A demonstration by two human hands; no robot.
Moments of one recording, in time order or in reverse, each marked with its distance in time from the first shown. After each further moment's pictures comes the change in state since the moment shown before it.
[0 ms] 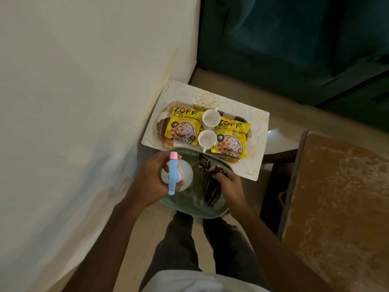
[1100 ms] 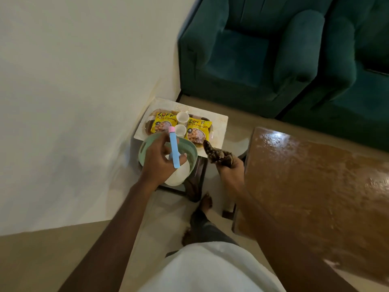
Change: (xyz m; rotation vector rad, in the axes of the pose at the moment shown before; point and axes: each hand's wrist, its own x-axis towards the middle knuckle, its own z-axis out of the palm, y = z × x) left_hand -0.100 0.218 0.023 -0.168 0.294 0.041; right_hand -0.173 -0.016 -0.145 0.057 0.101 -0.442
